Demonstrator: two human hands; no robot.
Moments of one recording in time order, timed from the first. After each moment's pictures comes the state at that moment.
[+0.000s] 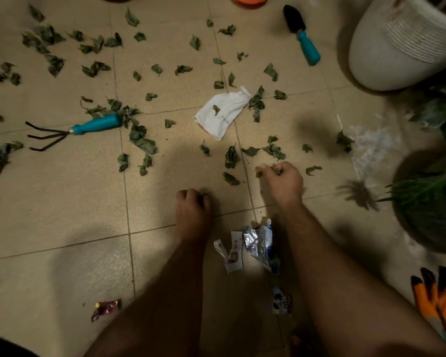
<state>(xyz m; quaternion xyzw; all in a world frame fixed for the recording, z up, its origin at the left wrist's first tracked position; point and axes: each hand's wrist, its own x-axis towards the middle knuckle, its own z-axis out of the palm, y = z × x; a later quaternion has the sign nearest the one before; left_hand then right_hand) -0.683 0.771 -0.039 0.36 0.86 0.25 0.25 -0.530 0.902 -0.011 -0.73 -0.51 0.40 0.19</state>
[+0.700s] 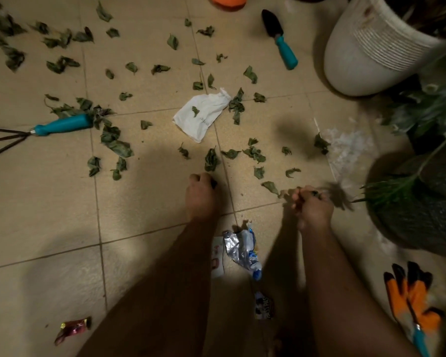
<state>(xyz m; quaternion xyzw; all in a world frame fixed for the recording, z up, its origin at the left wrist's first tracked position) -0.651 0.843 -0.042 0.41 0.83 0.20 0.33 -0.439 0.900 -0.009 -0.75 -0.14 0.50 0.41</state>
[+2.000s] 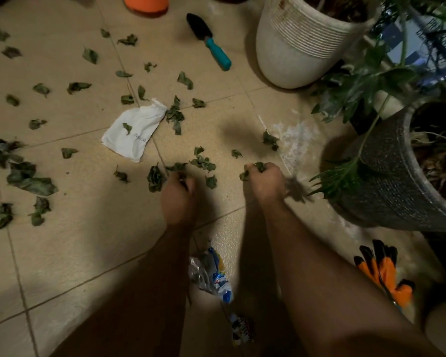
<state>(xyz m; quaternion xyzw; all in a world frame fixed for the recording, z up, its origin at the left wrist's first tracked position) -0.601 0.896 -0.042 0.37 0.79 0.34 0.35 -0.431 0.959 -0.031 -0.83 -0.45 0.29 0.15</state>
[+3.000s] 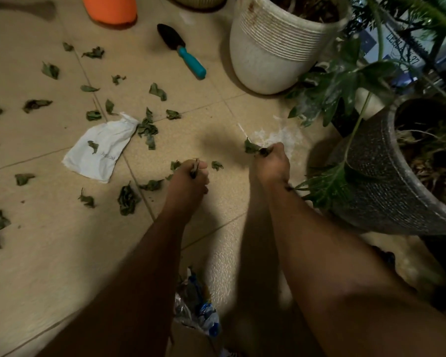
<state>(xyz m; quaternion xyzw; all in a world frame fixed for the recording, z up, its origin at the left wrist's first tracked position) -0.568 0.954 -0.030 0.40 0.63 0.40 0.53 -0.384 1.030 -0.040 -0.85 -0.45 0.20 0.21</state>
